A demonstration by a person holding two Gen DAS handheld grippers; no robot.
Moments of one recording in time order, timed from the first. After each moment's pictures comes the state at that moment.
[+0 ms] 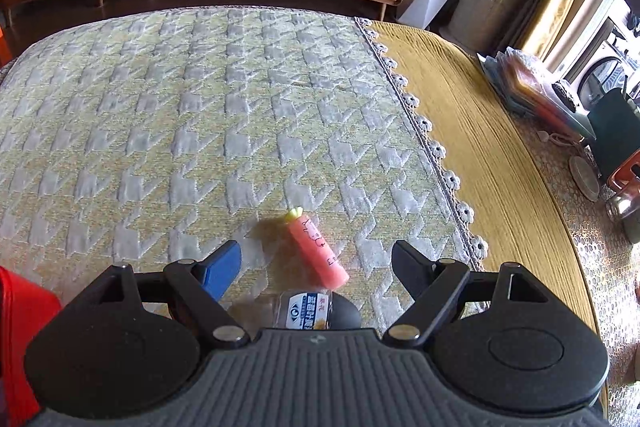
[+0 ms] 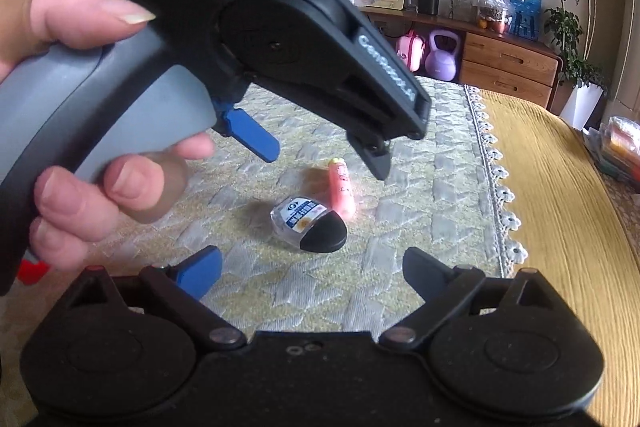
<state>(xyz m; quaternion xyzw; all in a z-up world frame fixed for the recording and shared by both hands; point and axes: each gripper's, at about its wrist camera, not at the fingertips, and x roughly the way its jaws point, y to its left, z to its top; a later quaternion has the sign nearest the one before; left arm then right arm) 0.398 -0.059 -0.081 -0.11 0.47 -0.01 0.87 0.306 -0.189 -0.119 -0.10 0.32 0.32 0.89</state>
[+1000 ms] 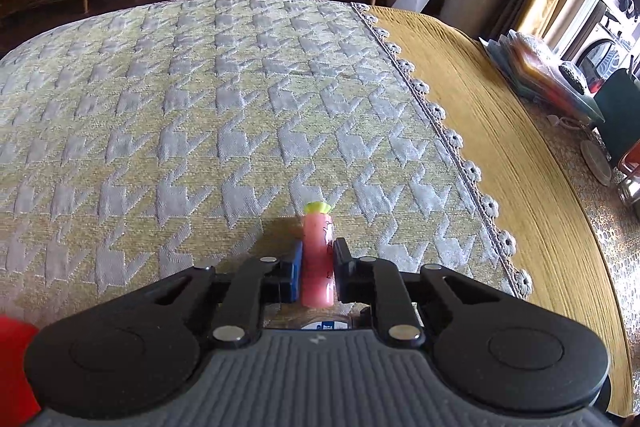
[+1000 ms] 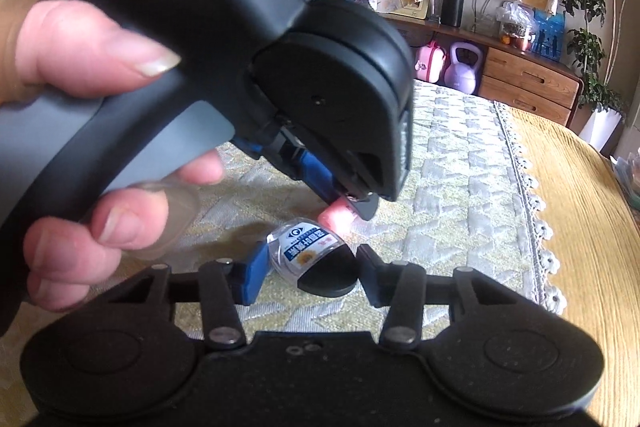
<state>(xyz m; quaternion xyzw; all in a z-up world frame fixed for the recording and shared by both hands) 0.411 -0.050 -0.106 -0.09 0.48 -0.02 0.87 0.314 -0.163 -0.134 -0.13 0.29 0.34 0.89</state>
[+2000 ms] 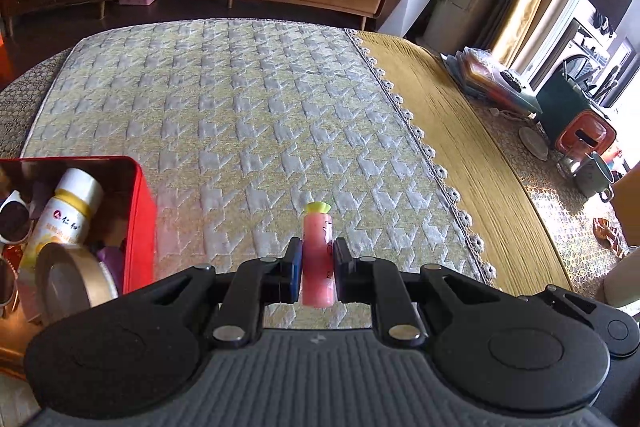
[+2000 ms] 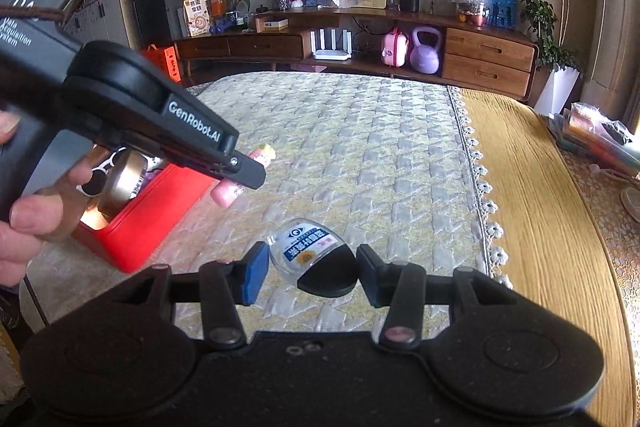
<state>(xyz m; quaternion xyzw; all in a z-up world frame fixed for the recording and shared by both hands) 0.252 -0.018 -0.026 -0.11 0.44 -0.03 0.89 0.204 -0.203 -0.050 -0.07 0.33 0.29 0.90</state>
